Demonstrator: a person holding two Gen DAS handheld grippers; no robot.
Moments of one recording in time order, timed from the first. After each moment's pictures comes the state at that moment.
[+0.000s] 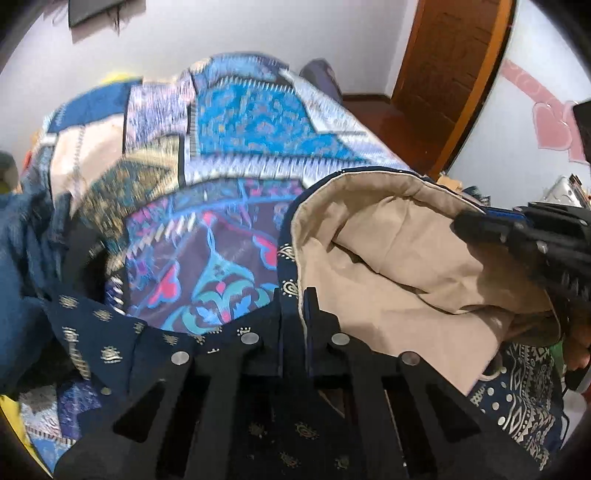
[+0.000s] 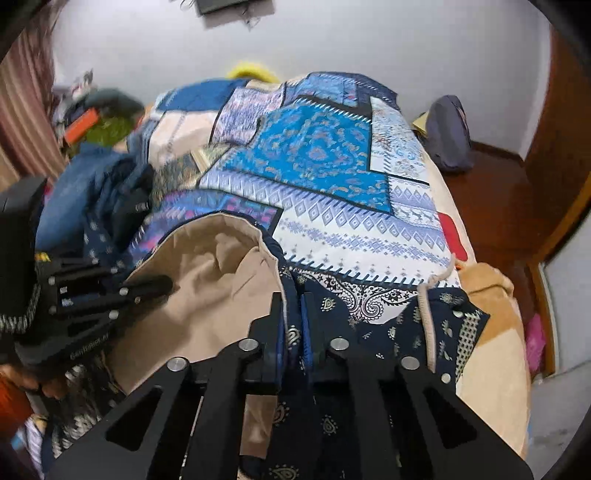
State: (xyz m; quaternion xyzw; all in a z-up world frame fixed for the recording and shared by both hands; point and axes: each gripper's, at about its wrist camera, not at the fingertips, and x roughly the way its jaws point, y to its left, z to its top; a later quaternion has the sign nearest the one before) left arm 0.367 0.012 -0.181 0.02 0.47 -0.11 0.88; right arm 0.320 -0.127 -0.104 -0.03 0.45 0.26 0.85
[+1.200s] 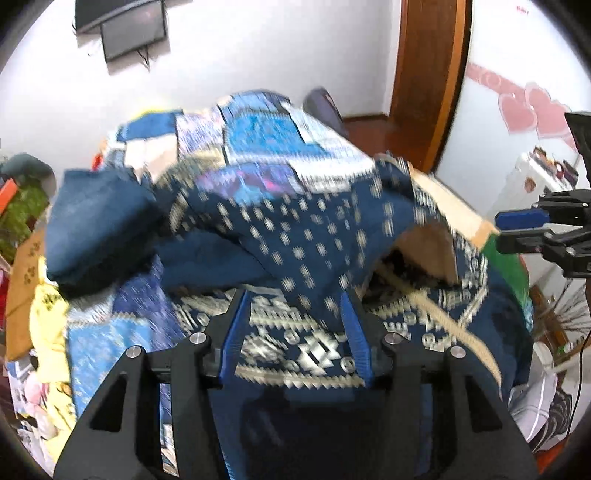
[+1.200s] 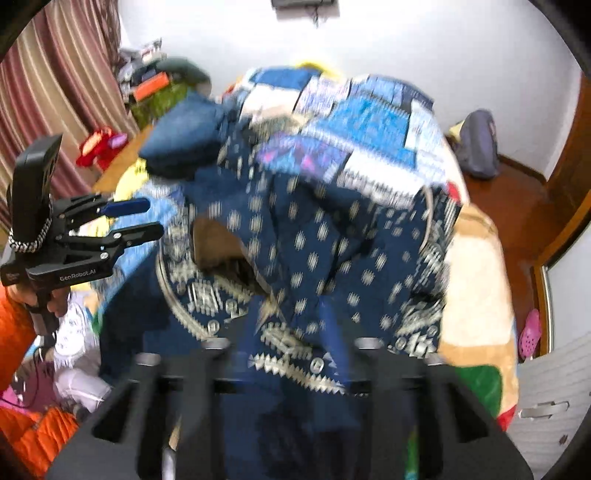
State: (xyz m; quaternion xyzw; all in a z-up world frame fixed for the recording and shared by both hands) left arm 0.136 0.007 -0.096 0.05 0.41 -0.07 0.91; right arm 0.128 -0.189 -0.038 -0.08 0.43 0.34 0.83
